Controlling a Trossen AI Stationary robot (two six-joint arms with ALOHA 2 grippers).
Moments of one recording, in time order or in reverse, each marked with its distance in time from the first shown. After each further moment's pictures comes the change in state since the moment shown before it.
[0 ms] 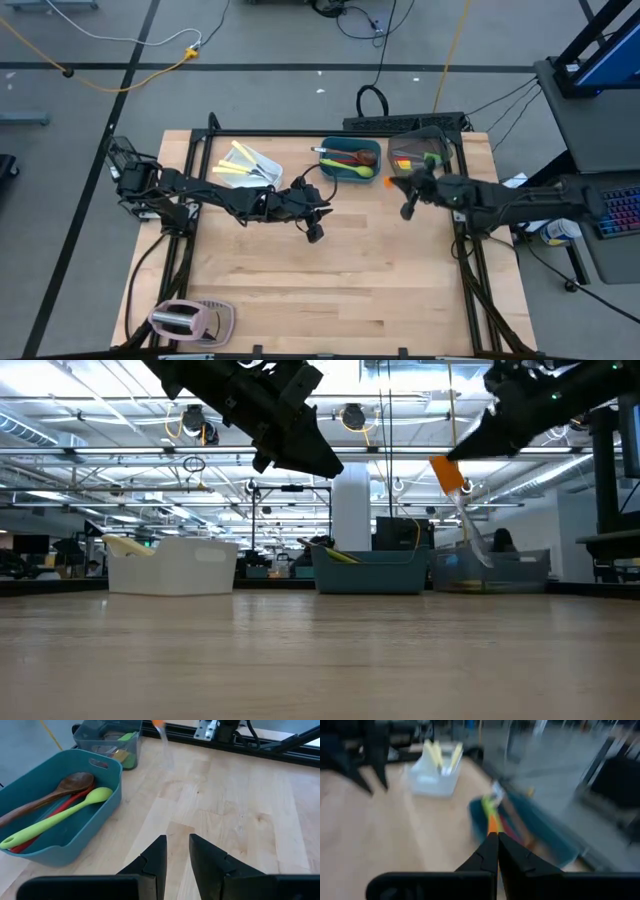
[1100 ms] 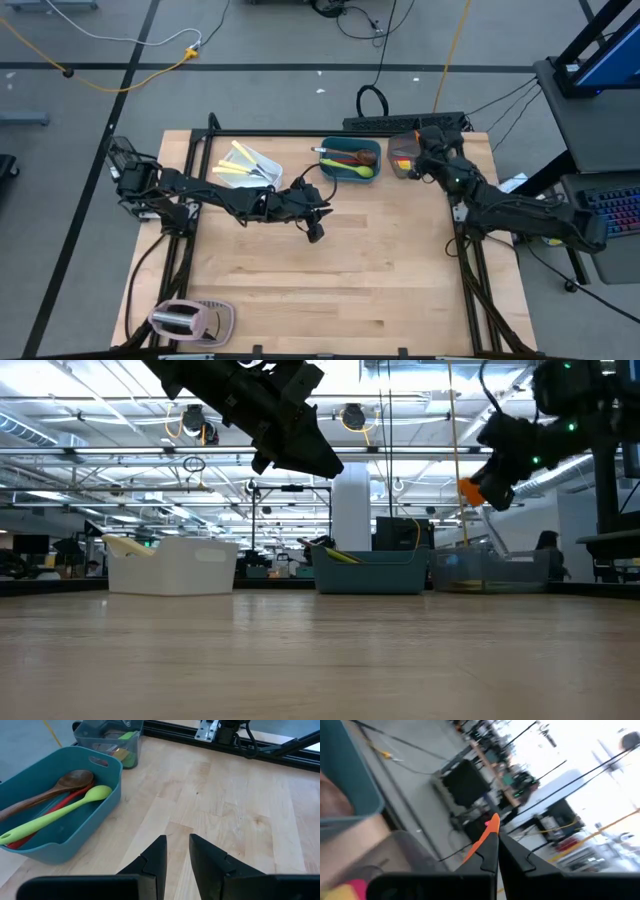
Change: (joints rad) left arm -0.001 0.000 0.000 0.000 0.000 -0.029; right arm -0.433 0.017 -0.227 0.515 0.254 -0.881
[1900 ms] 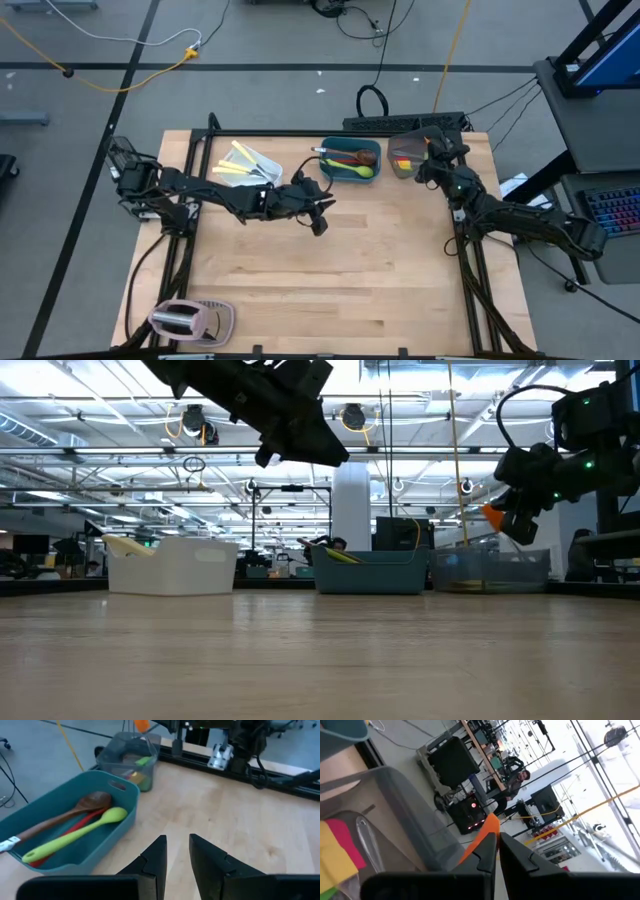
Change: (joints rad) left arm 0.018 0.000 0.000 0.098 -0.069 0.003; right arm -0.114 0.000 -0.221 0.240 -0.004 -0.133
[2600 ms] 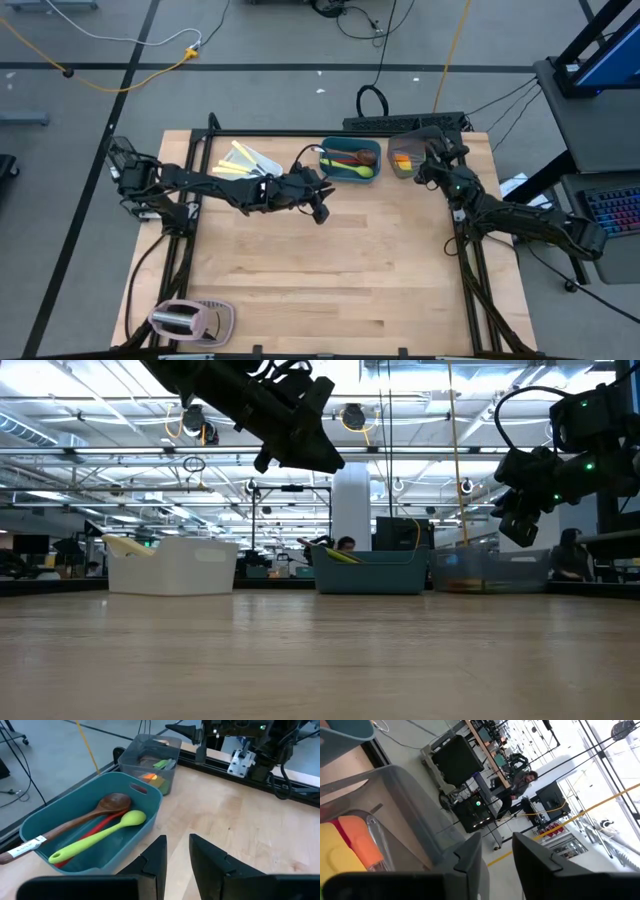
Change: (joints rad) left arm 0.069 0.000 0.000 0.008 0.000 -0.010; right arm 0.000 0.000 0.000 -0.031 0.000 0.052
